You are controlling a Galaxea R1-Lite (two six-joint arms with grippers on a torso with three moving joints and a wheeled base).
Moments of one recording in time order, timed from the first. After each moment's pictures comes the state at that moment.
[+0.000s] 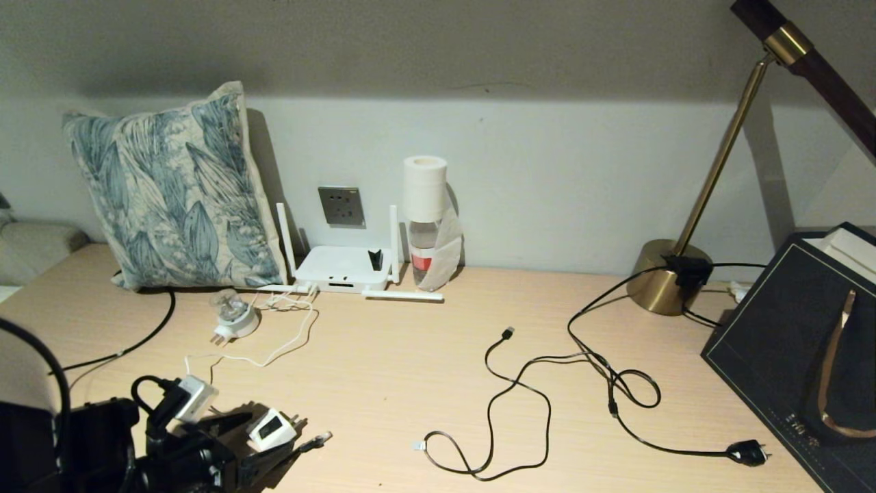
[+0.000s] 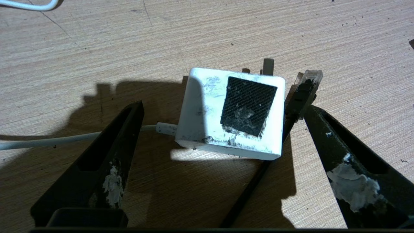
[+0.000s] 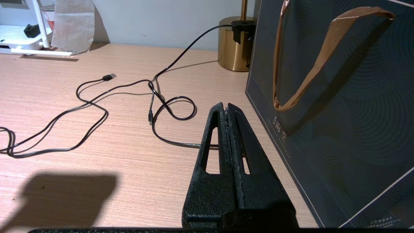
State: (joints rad) left arm 0.19 2.17 0.00 -1.52 -0.66 0.38; right arm -0.01 0.00 0.00 -0.09 0.01 0.00
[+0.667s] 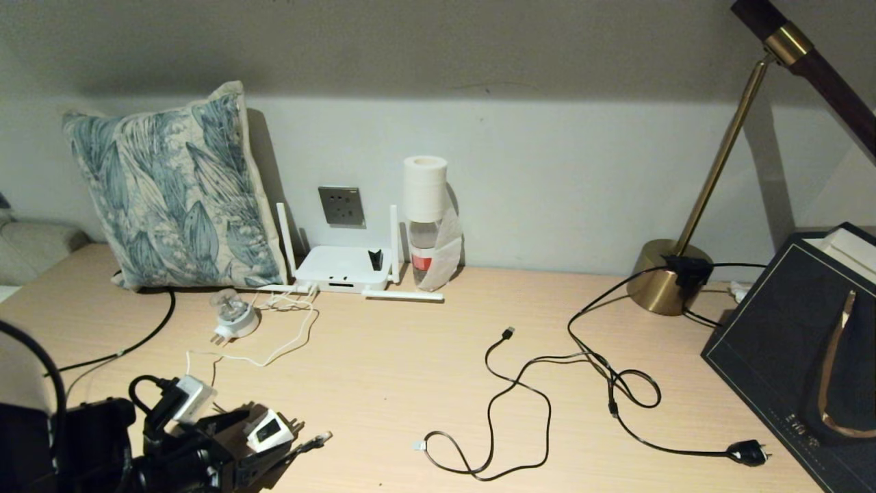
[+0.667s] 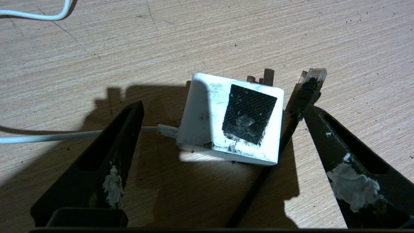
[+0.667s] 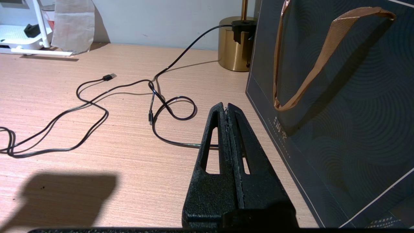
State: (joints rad) left arm 0.20 2.16 0.00 -1.52 -0.66 0.42; right arm -0.01 0.00 0.00 -0.09 0.01 0.00
